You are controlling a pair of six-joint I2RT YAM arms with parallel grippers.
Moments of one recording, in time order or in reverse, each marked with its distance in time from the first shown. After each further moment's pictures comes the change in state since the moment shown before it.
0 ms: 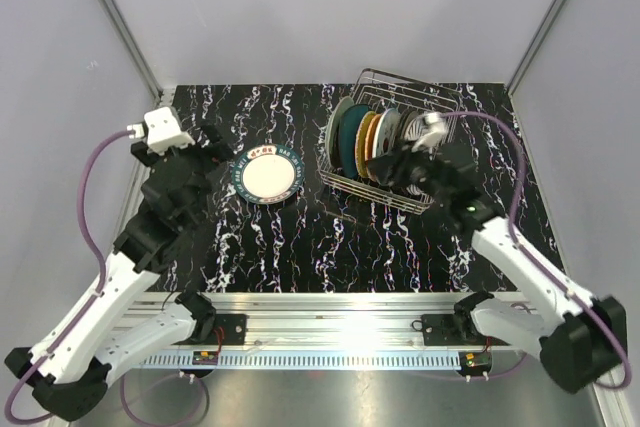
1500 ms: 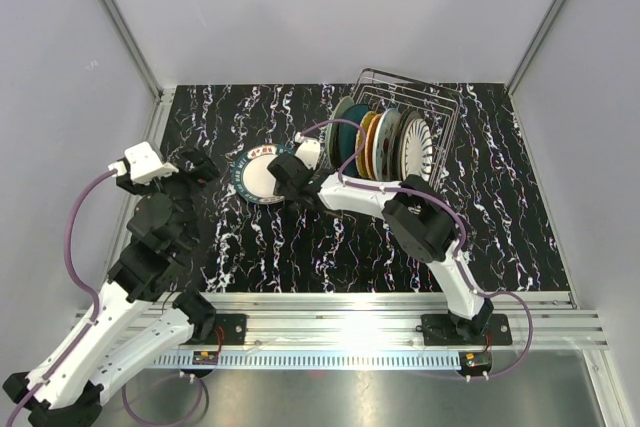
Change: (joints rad) left arm -0.013 -0.254 -0.257 0.137 -0.080 0.039; right arm 0.576 1.176 0.818 -0.292 0.710 0.302
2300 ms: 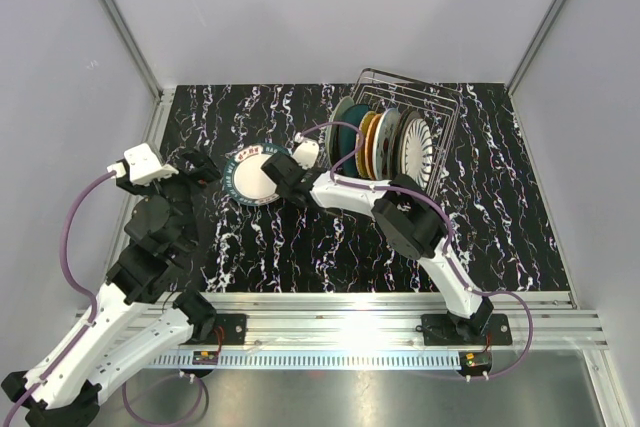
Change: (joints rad) left arm -0.027 -0.013 0.000 0.010 0.000 0.011; right arm 0.003 0.100 0.116 -0.055 0.039 0.116
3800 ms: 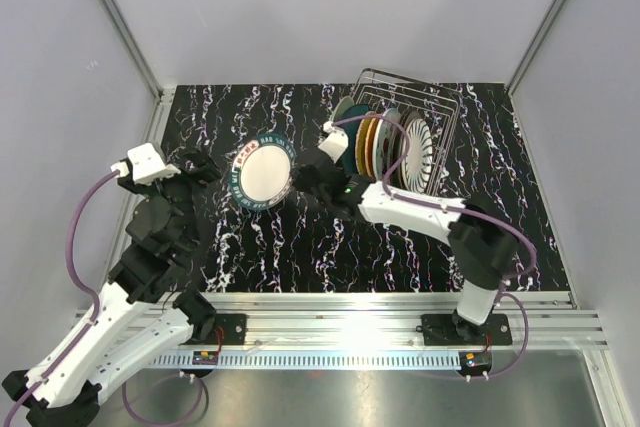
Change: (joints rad) left arm 0.000 0.003 -0.016 0.038 -0.003 0.043; right arm 0.020 -0.476 -0.401 0.237 -0.006 -0.040
